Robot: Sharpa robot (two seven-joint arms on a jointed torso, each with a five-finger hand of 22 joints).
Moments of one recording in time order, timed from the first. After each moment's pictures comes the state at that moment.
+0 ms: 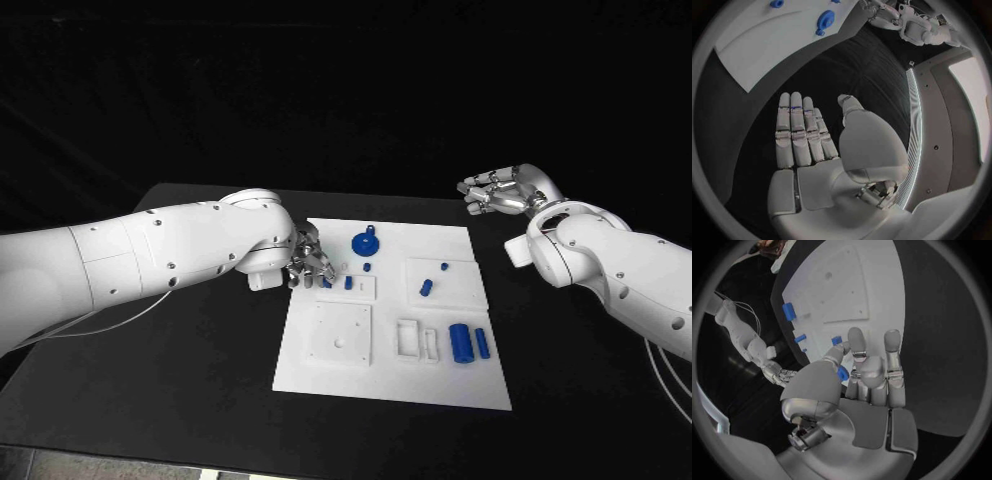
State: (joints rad) left arm 1.46 -0.59 -0.23 1.30 -0.89 0.15 -0.59; left_hand 1.05 0.13 0.19 -0.15 0.55 1.20 0.08 0.08 0.47 1.48 -0.05 0.61 0.24 1.43 -0.12 1.30 0.71 0.02 1.28 -0.12 0.44 1.31; right arm 1.04 -0.73 0.39 1.20 -0.95 -0.39 -0.03; right_hand 1.28 -0.10 -0.02 0.17 0.63 0.94 0.15 0.06 0.06 1.22 0.10 0.10 0.06 1.27 0.08 0.07 0.07 0.09 1.15 0.08 0.08 0.07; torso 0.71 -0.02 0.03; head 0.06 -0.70
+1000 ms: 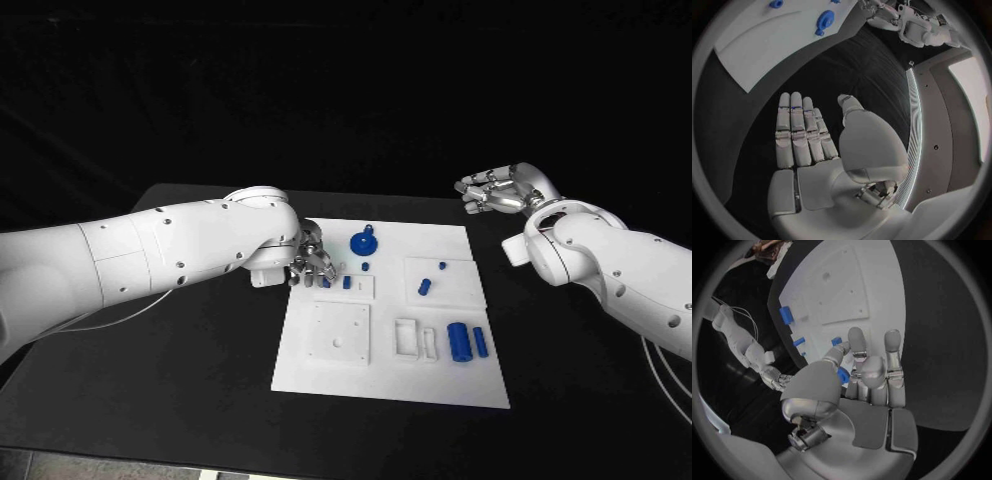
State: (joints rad) left arm 1.47 -0.55 -0.23 1.27 -0.93 0.19 -0.61; left_hand 1.05 0.13 0.19 -0.16 0.53 1.21 0.08 0.08 0.52 1.49 -0.05 0.61 0.24 1.43 -0.12 1.30 0.71 0.02 1.28 -0.12 0.44 1.31; right arm 1.04 -0.73 0.39 1.20 -0.95 -0.39 -0.03; right_hand 1.28 -0.10 -0.02 0.16 0.63 0.94 0.15 0.06 0.06 1.21 0.10 0.10 0.06 1.27 0.08 0.07 0.07 0.09 1.15 0.08 0.08 0.07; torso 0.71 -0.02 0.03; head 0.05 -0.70
